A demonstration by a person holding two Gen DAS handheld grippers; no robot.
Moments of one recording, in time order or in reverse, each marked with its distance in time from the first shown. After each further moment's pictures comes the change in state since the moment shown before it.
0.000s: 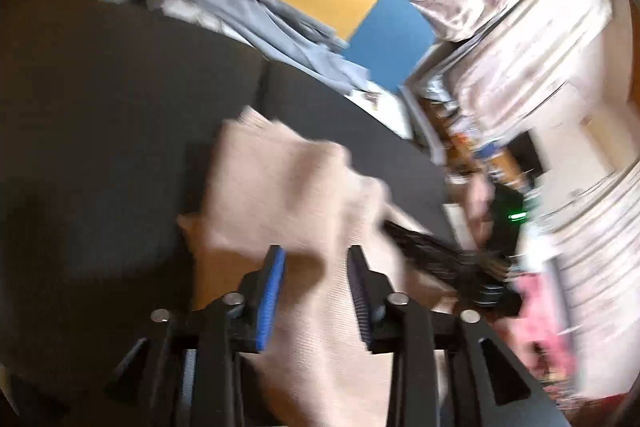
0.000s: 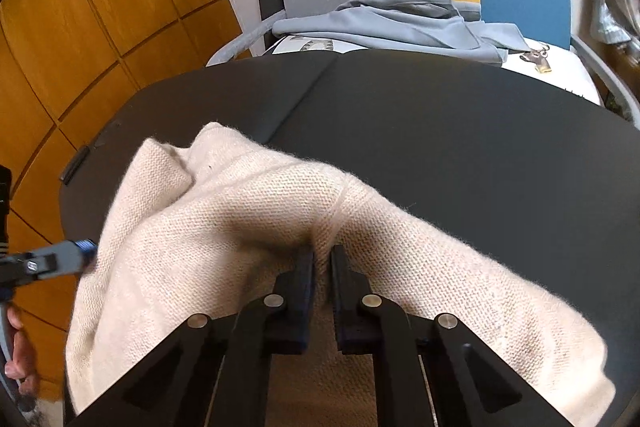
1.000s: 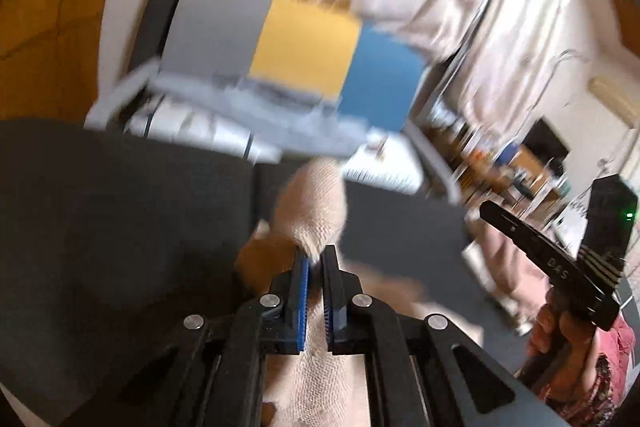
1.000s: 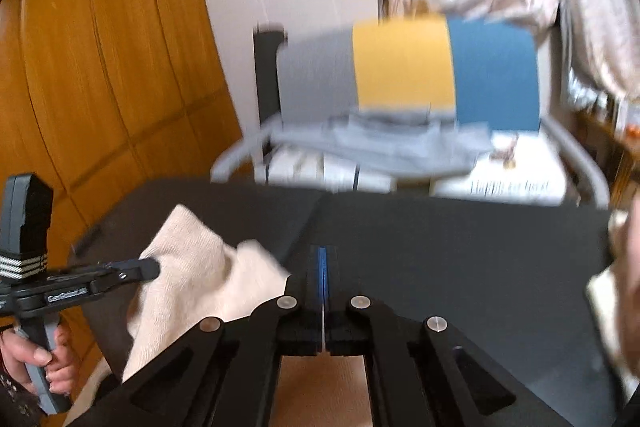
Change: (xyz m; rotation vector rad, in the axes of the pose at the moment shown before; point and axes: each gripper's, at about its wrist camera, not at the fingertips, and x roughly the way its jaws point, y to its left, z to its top) left arm -0.052 -0.079 0.101 0.153 -0.220 0.021; right arm -0.157 0.009 0.071 -0.037 -0.414 -0.047
